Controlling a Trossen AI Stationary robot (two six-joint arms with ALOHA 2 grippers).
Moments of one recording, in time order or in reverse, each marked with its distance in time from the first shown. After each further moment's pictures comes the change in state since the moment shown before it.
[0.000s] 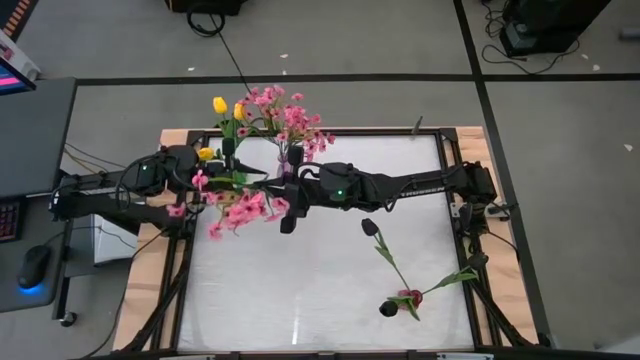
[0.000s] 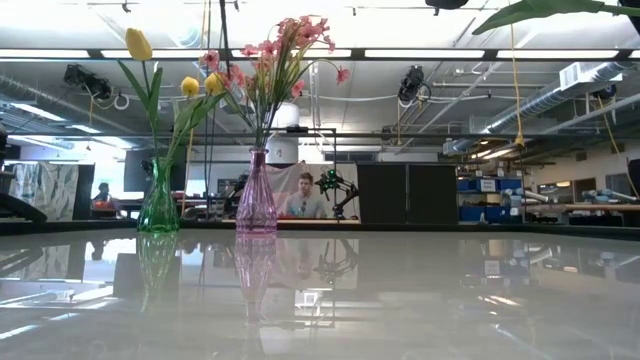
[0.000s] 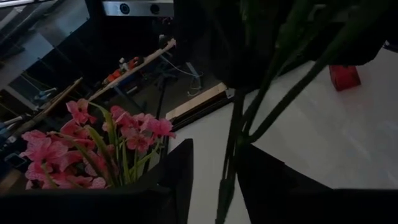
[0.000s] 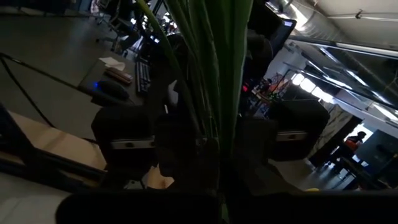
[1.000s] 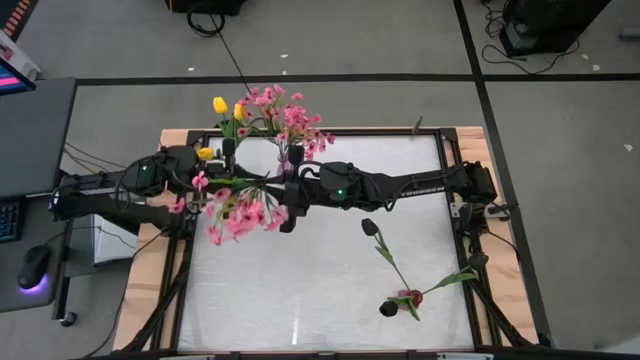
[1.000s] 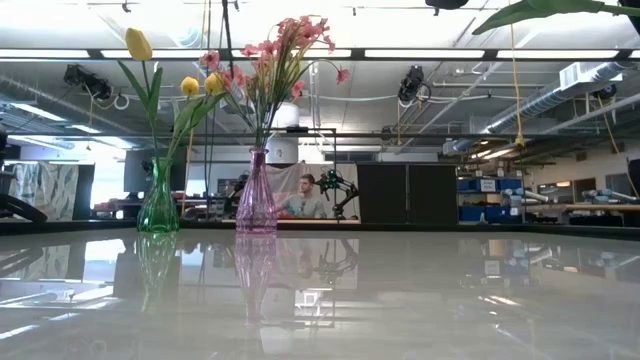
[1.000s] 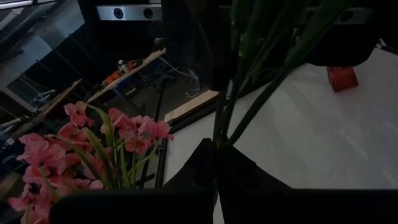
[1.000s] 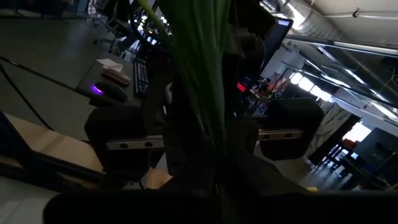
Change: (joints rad) left arm -0.001 0.000 0.000 0.002 0.001 0.001; right arm 0.005 0.000 0.001 0.004 0.004 0.012
